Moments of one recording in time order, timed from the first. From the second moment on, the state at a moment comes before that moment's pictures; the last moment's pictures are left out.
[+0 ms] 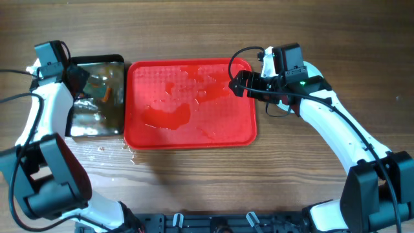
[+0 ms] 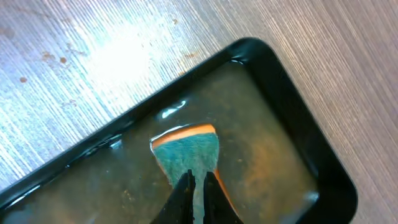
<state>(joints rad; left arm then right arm) 0.32 1.77 1.21 -0.45 -0.15 -0.71 0.27 1.62 1.10 -0.47 -0.40 0.45</state>
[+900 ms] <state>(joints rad) 0.31 1.77 1.21 -0.41 -0.09 -0.71 0.27 1.62 1.10 -0.47 -0.40 0.45</state>
